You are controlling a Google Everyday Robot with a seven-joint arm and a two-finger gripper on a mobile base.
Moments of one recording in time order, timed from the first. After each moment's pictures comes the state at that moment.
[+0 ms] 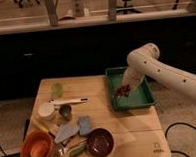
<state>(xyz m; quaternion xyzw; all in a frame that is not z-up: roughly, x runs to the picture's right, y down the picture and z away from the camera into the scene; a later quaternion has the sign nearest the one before) 0.181 0.044 0.769 -0.20 -0.15 -0.44 0.86</state>
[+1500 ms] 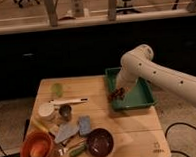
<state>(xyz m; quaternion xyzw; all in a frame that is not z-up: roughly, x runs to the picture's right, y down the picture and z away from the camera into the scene) 0.136 0.053 0.751 -0.18 -0.19 -0.51 0.82</state>
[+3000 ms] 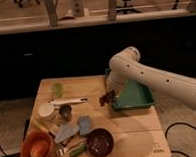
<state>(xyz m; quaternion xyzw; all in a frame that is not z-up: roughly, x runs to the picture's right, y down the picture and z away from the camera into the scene) 0.086 0.064 0.764 -0.17 -0.22 -0.56 0.78</state>
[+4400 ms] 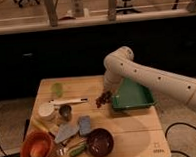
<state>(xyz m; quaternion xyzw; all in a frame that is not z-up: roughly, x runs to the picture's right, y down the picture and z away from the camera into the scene) 0.066 0.066 0.773 -0.18 -0.24 -0.59 0.75</state>
